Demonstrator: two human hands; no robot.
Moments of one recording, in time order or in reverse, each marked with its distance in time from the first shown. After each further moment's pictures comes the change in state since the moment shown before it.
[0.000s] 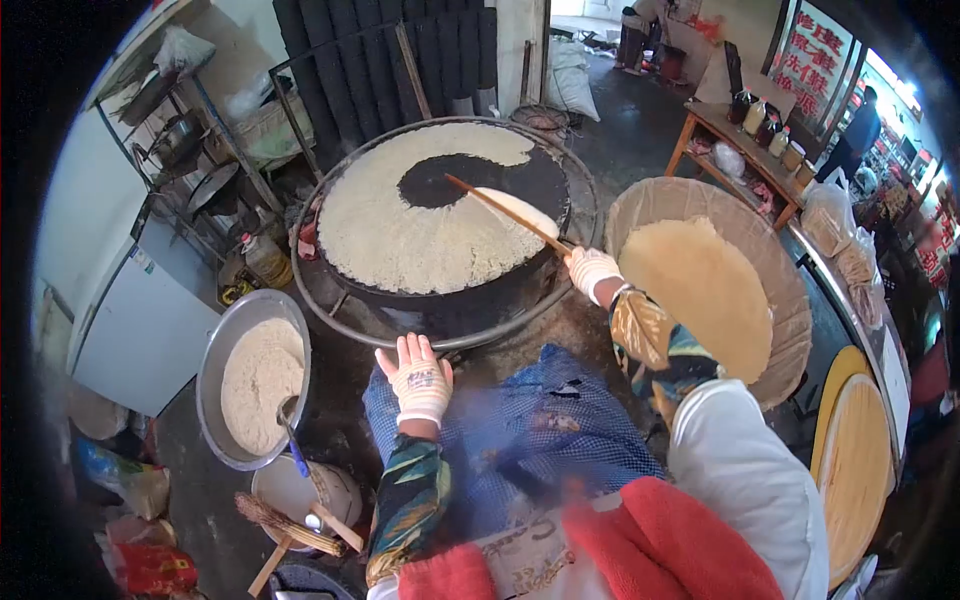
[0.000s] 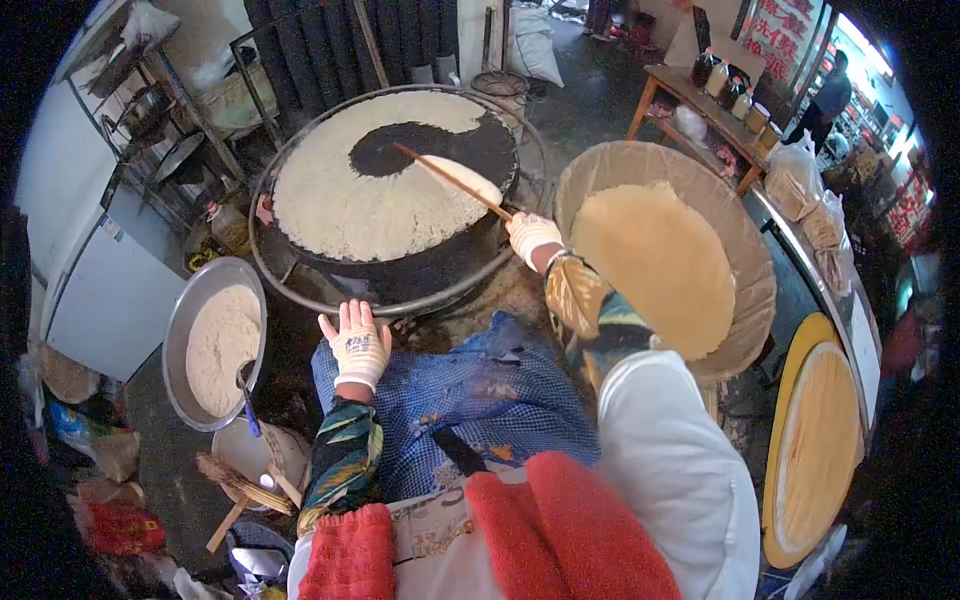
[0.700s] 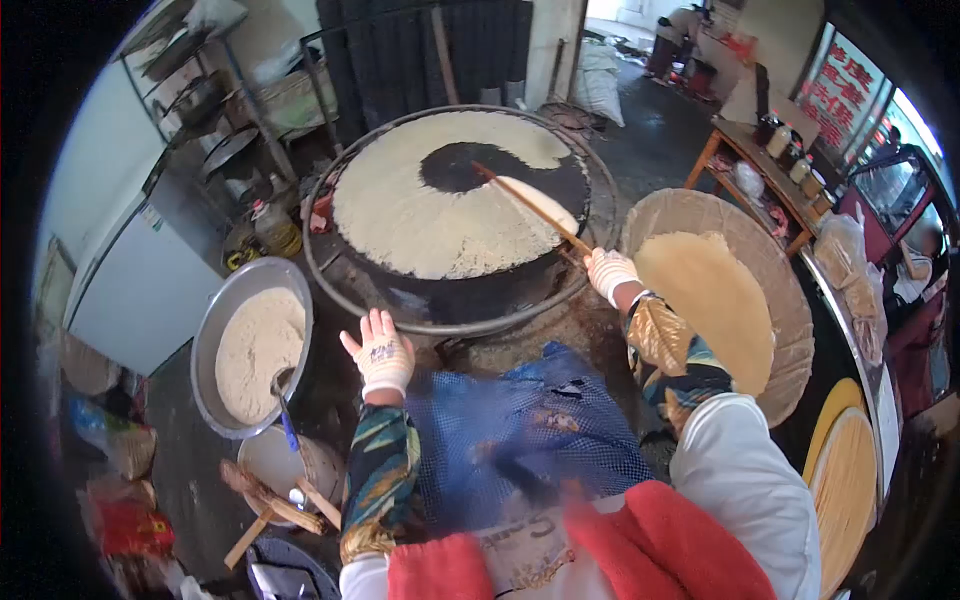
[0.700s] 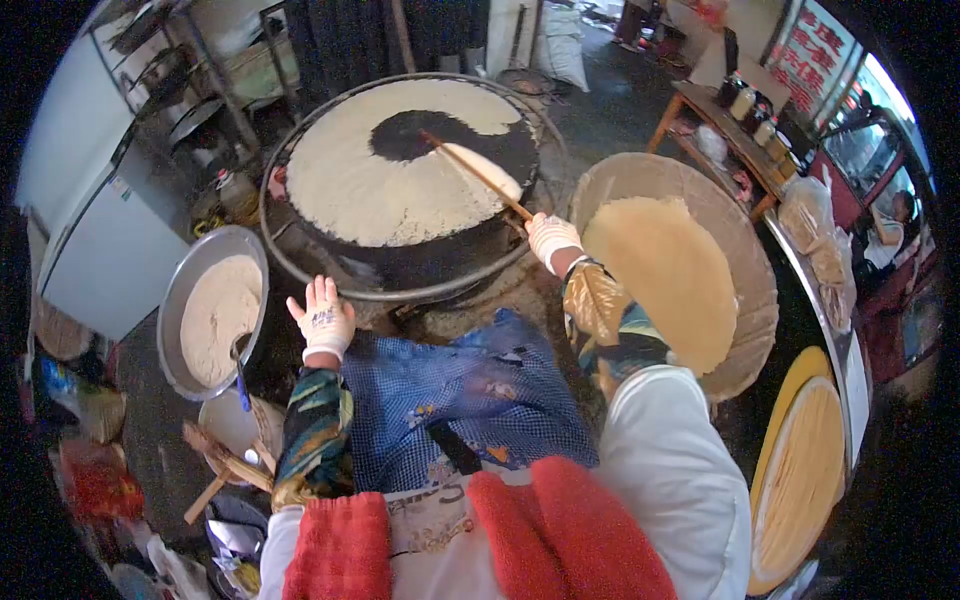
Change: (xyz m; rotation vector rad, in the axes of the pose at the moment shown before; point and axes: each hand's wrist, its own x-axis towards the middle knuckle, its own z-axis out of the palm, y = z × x) left_hand 0.007 -0.057 0.016 0.071 0.007 -0.221; right_hand -0.006 0.010 0.002 -0.023 0.056 -0.070
